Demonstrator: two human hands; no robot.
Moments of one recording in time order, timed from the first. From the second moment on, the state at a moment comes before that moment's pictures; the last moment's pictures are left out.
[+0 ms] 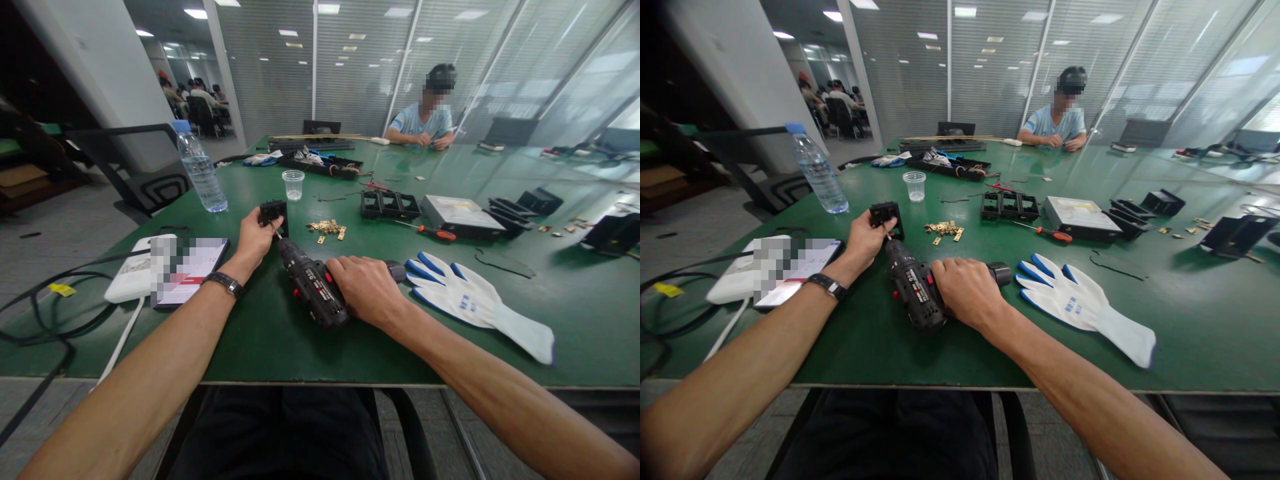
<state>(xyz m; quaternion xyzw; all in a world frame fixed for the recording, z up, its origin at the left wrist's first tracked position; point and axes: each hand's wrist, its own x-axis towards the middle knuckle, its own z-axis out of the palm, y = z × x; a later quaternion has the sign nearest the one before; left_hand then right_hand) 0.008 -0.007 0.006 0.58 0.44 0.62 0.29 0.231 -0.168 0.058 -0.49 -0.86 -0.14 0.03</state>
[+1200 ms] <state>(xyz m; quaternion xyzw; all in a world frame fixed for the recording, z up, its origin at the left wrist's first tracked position) 0.008 -0.008 0.007 0.57 0.44 0.62 0.31 0.230 -0.169 0.060 -0.50 -0.86 -0.13 0.02</state>
